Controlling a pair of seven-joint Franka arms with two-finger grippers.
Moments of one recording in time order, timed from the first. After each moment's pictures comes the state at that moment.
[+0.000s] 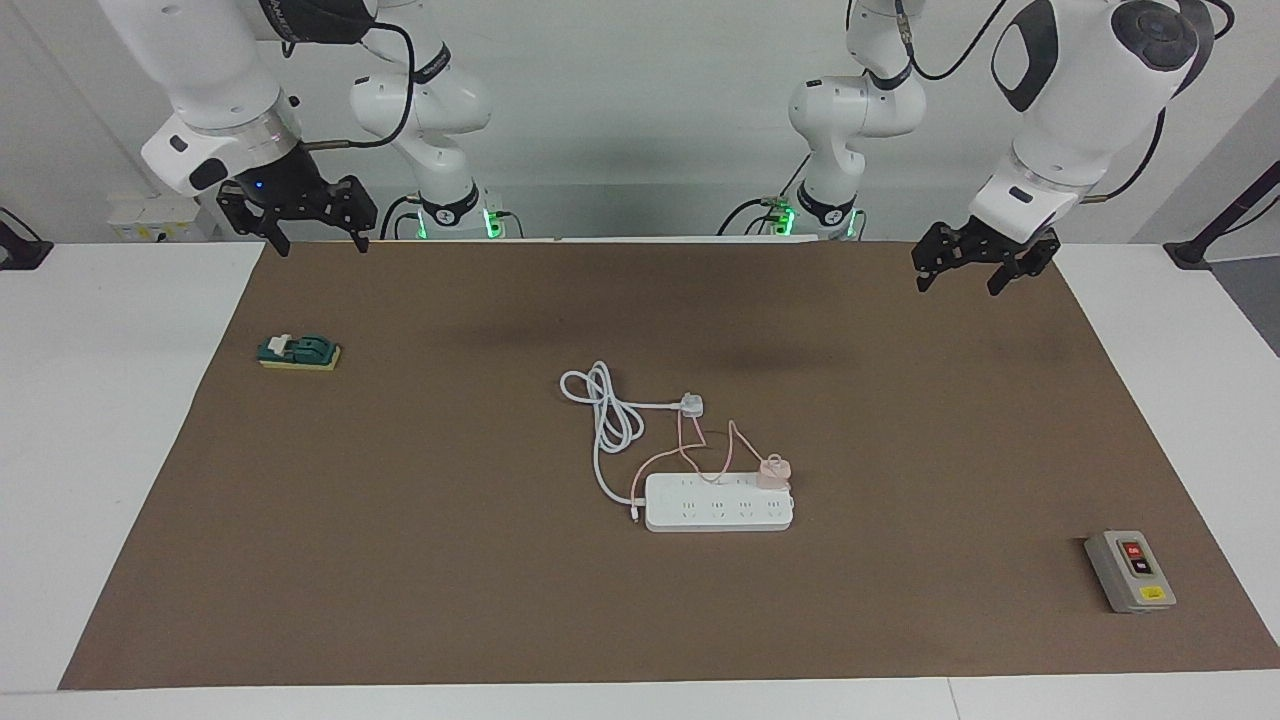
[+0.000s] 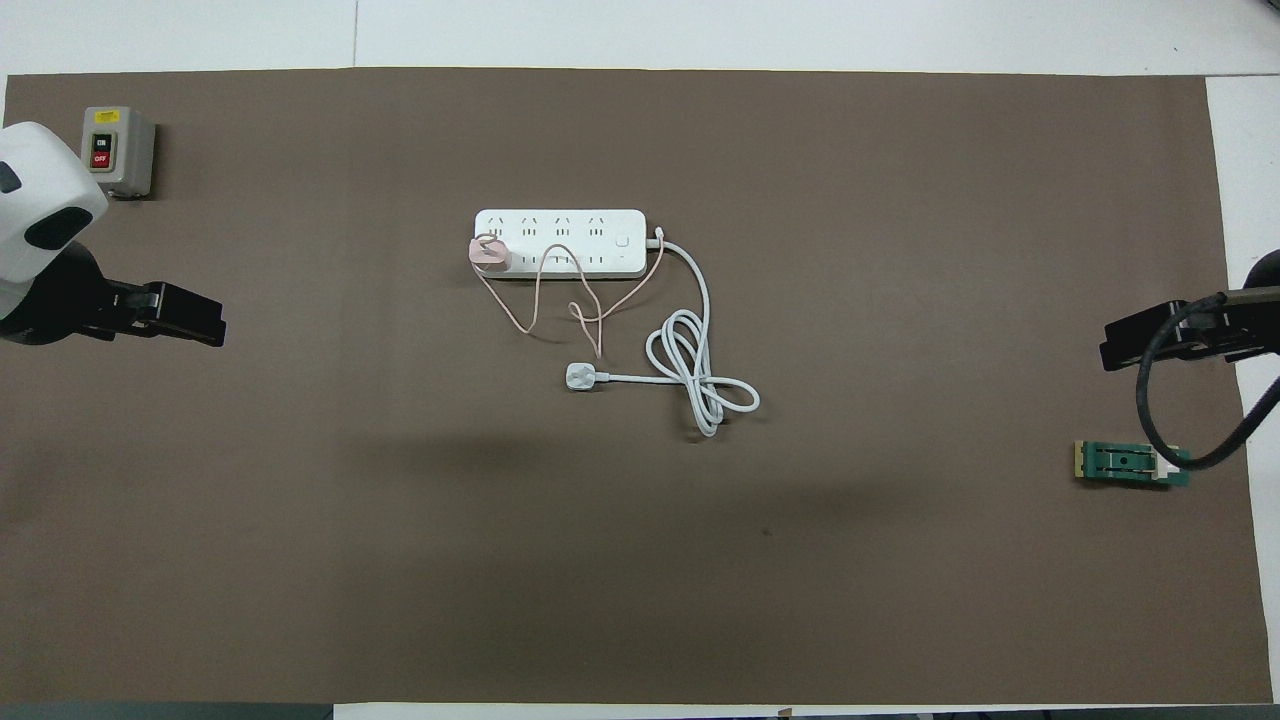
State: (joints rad) left arm -0.08 -0.02 -0.04 -1.68 -0.02 1.59 0.02; right arm 0.03 -0.05 -0.02 -1.60 -0.01 1.45 -0.03
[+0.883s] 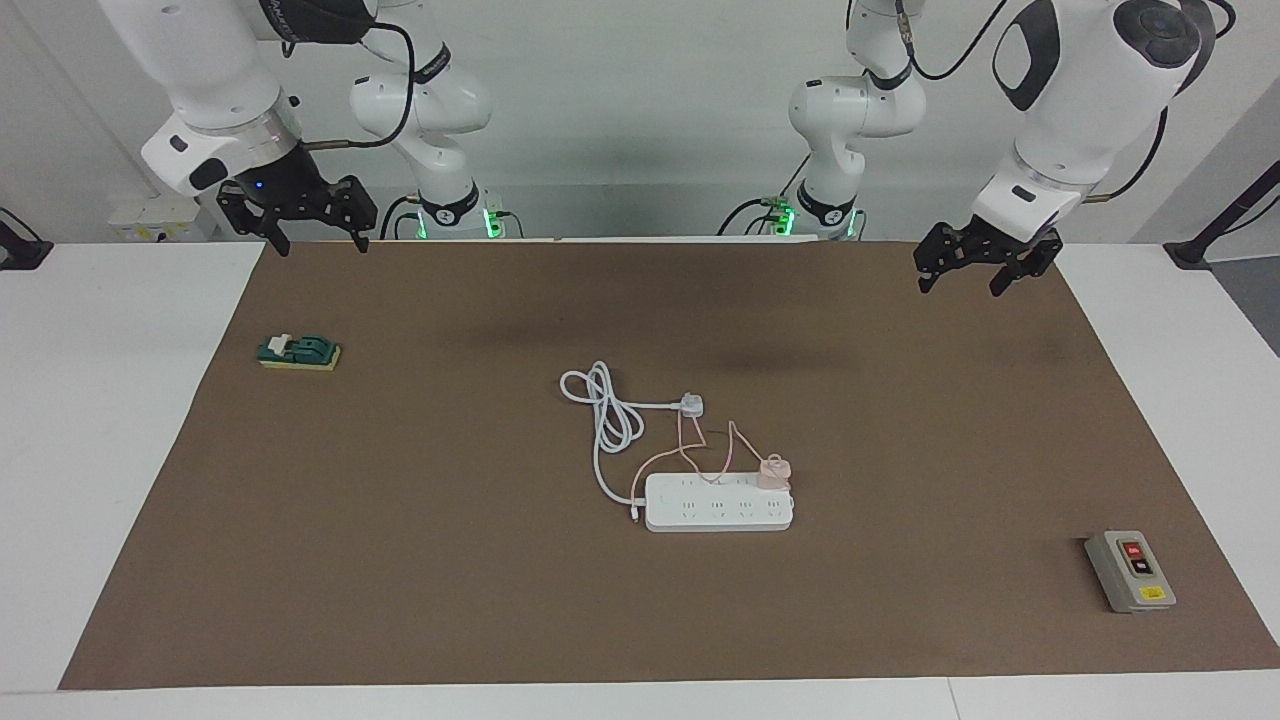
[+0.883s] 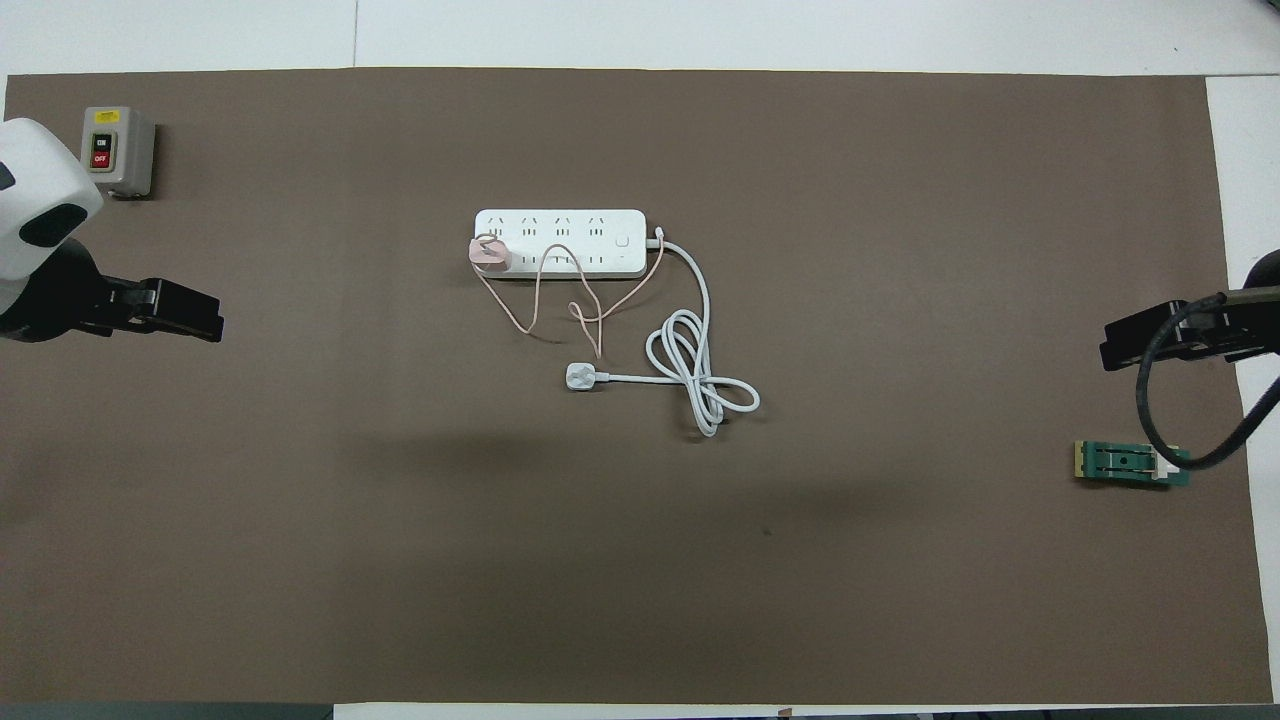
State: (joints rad) left arm -0.08 -0.03 -0.04 -1.68 -0.02 1.61 0.02; right arm 0.03 -0.05 -0.02 -1.60 -0.01 1.45 -0.03
